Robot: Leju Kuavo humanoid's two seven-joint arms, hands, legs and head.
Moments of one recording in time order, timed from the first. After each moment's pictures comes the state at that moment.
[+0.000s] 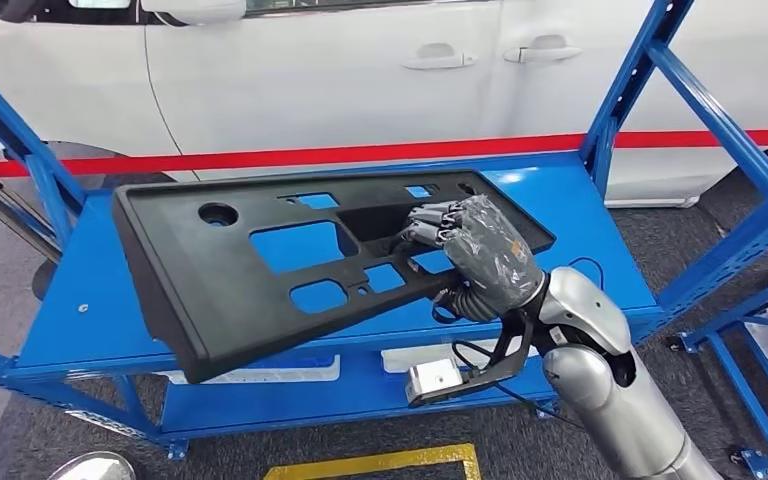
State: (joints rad) left arm -0.01 0.03 -1.27 0.01 1.20 -0.02 -0.07; right arm -0.34 -0.30 0.59 -1.84 0.55 0.12 -0.35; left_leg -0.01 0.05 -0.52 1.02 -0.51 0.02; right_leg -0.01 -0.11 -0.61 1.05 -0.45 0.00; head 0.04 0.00
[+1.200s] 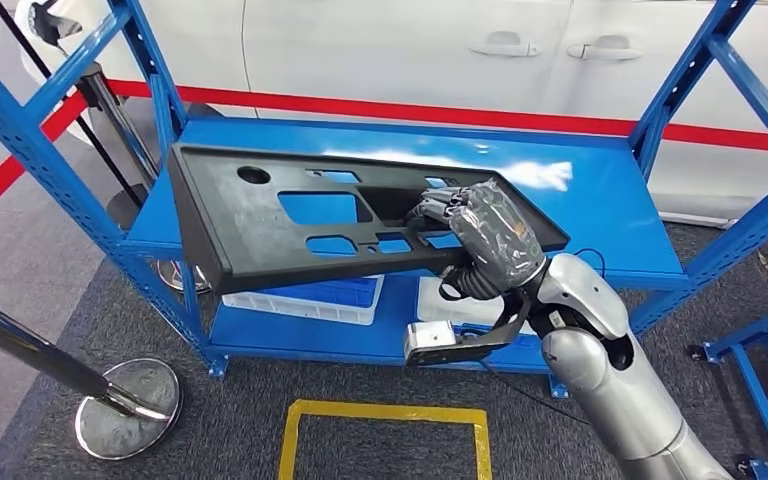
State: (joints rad) left arm -0.01 0.02 -1.28 0.01 1.21 -0.02 -0.06; right arm -0.38 -0.32 0.56 -1.76 0.57 0.11 -0.27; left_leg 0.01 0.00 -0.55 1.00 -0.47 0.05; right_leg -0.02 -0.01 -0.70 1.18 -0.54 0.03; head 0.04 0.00
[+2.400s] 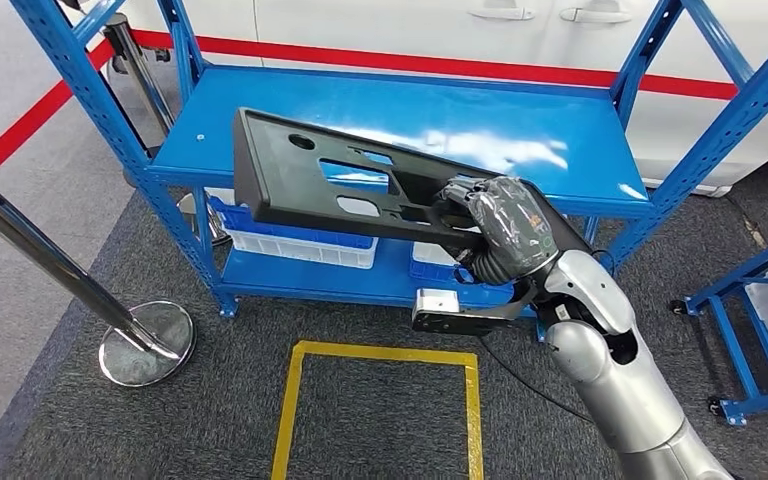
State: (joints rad) left arm 0.00 -0.01 -1.29 0.01 1.18 -0.03 -0.07; right arm -0.37 -0.32 0.51 -1.70 0.61 0.07 -0.20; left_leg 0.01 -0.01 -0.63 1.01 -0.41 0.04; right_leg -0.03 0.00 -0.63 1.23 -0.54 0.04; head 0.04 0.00
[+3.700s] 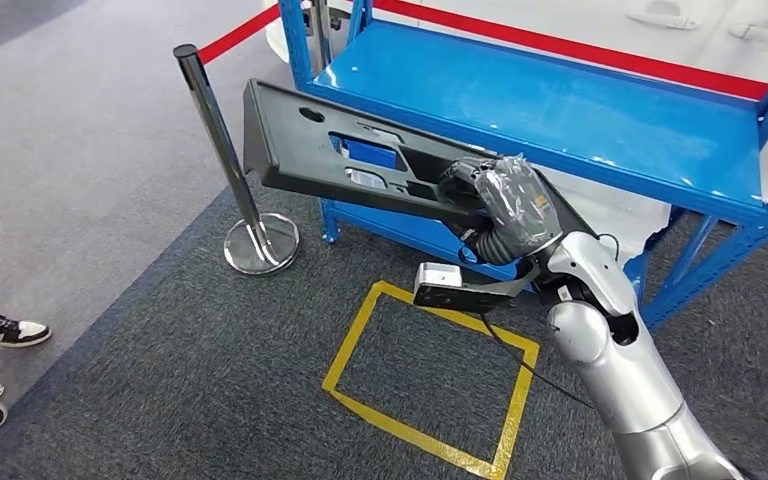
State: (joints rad) left arm 0.01 -0.03 -1.29 0.01 1.16 -0.03 -0.11; right arm -0.43 -0.31 0.50 -1.65 0.60 0.08 -0.18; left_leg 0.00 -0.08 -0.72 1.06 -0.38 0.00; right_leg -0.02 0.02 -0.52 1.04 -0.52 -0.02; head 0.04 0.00
